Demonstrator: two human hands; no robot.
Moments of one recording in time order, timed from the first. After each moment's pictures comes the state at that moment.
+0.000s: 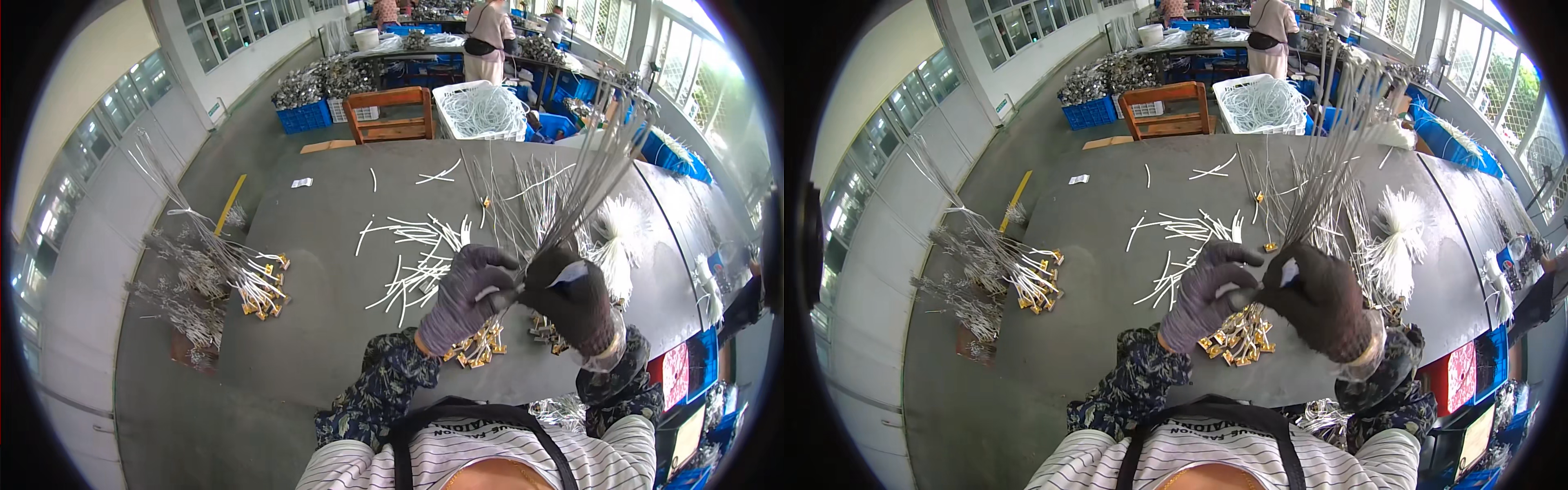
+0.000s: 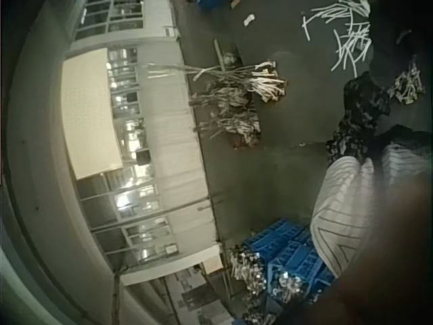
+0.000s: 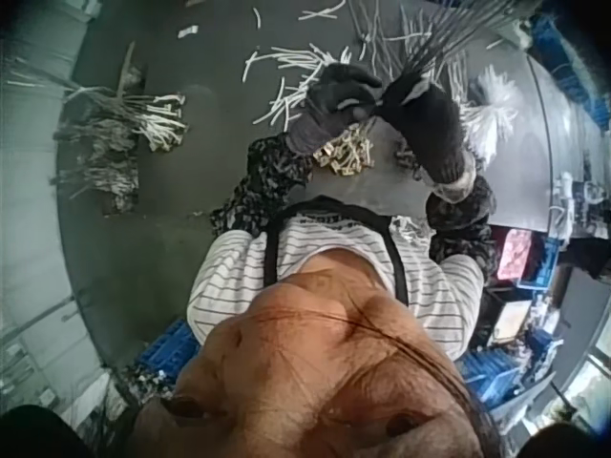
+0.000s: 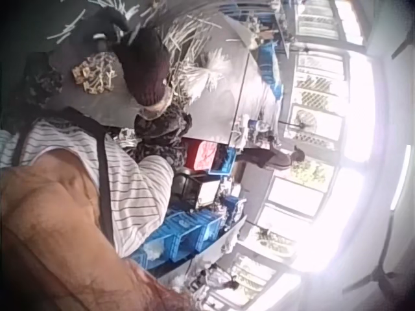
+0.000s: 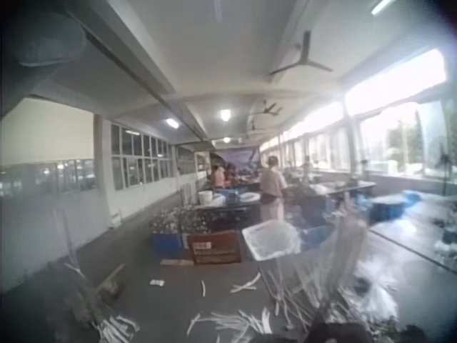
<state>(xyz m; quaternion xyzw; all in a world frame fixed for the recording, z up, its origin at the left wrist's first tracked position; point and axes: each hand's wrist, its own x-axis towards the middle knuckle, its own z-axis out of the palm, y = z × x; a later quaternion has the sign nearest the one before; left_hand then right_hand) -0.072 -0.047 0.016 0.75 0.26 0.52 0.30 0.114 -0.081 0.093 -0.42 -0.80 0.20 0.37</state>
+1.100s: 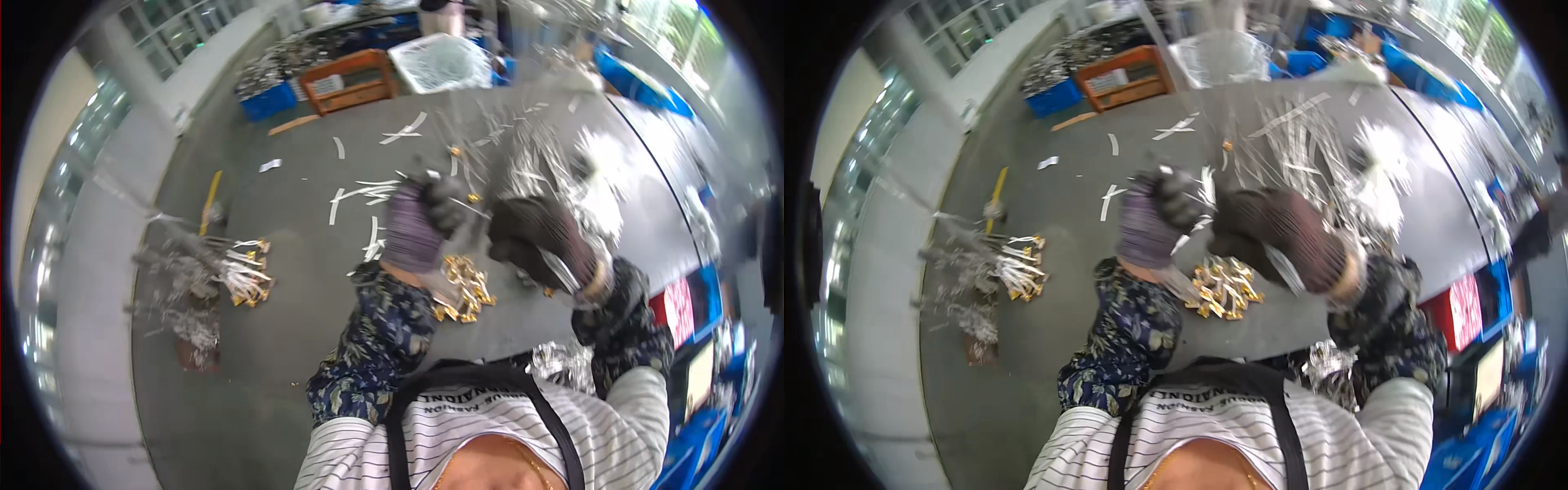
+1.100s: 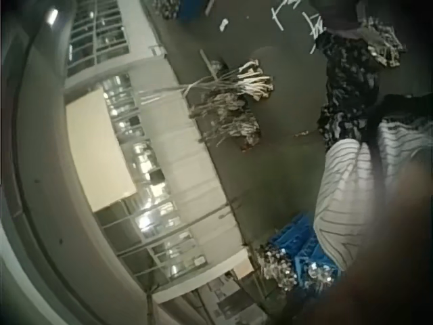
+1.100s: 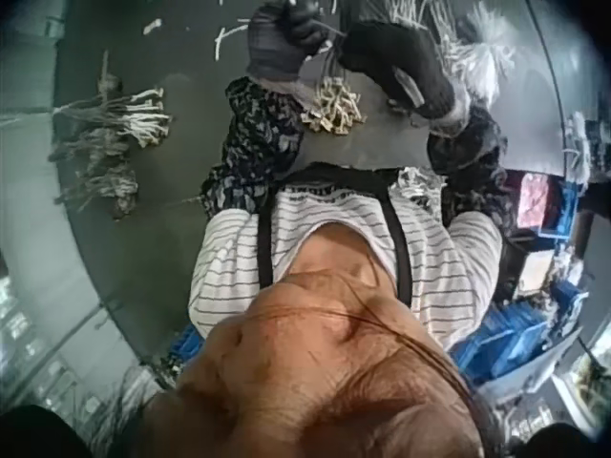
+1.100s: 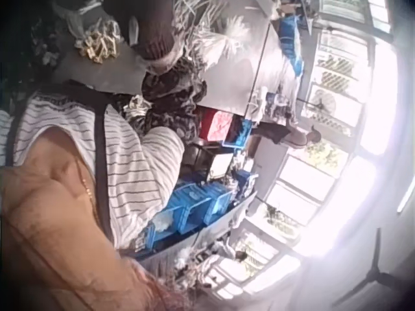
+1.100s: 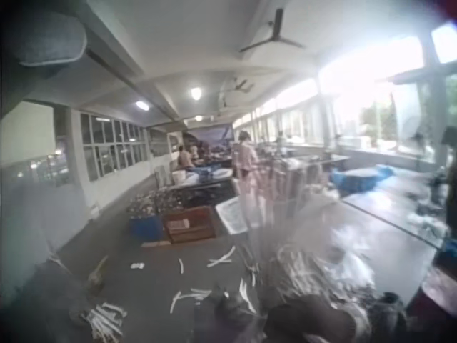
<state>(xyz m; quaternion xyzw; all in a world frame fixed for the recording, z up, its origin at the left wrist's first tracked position) -0.069 0.000 0.011 0.15 -0.13 0.41 0.89 0.120 -0.072 0.095 -0.21 -0.90 0.14 0.35</state>
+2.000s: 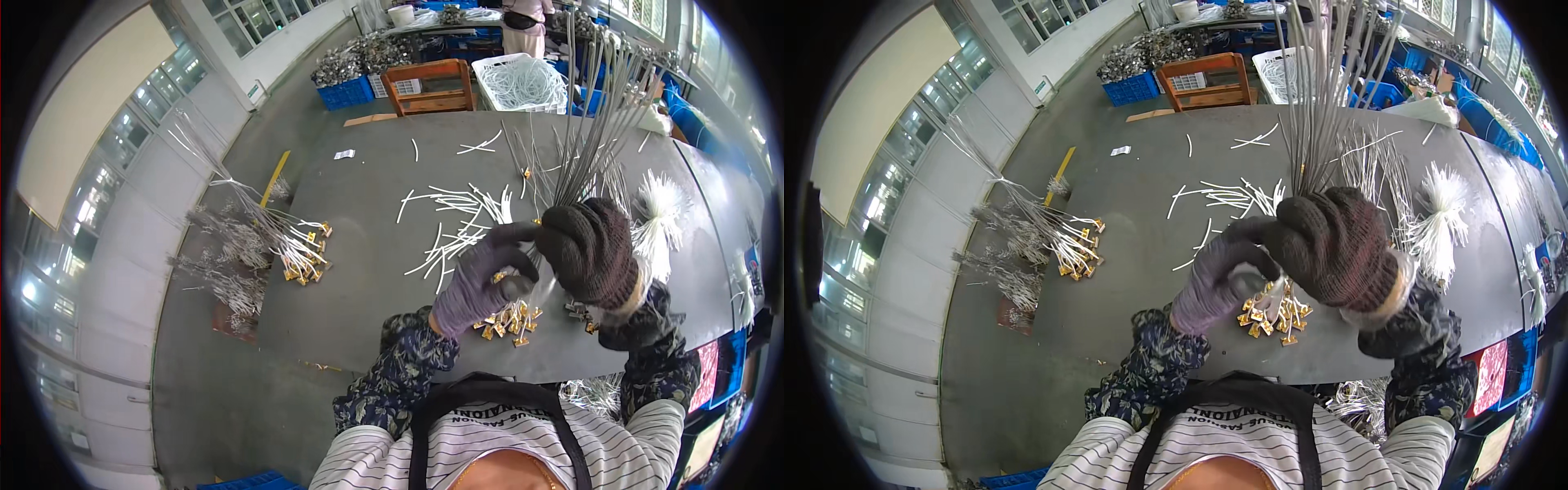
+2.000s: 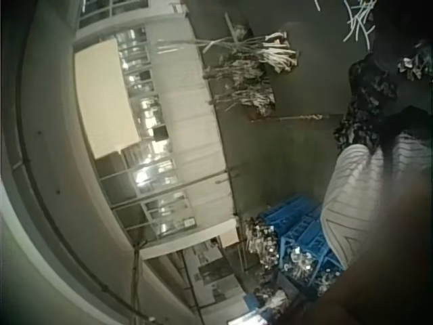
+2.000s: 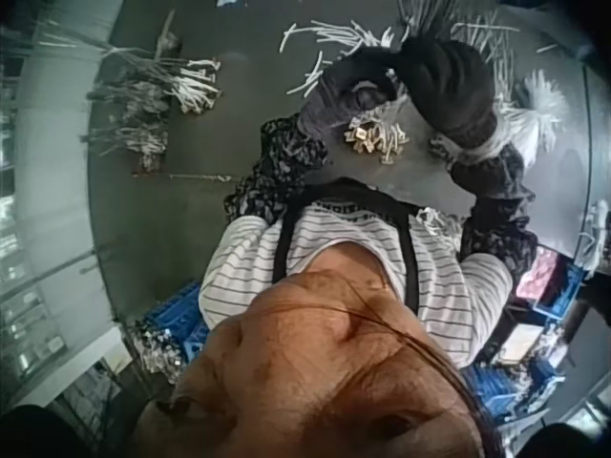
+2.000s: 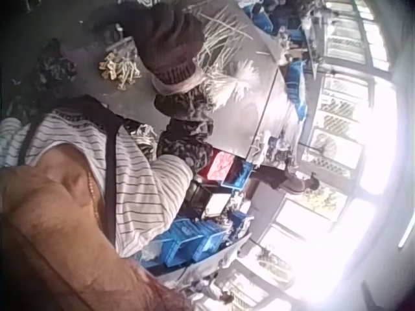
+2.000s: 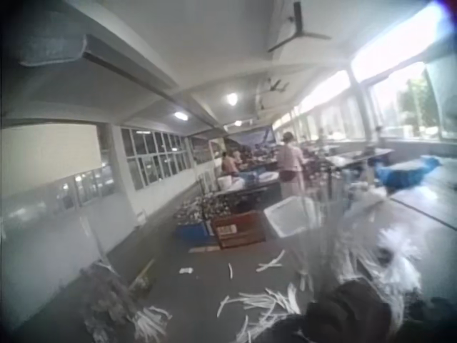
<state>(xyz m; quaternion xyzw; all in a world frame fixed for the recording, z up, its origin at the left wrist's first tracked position) -0.092 -0.081 0.028 0.75 0.21 0.53 0.34 0.097 -0.070 0.117 -0.20 -0.90 -0.22 0.31</state>
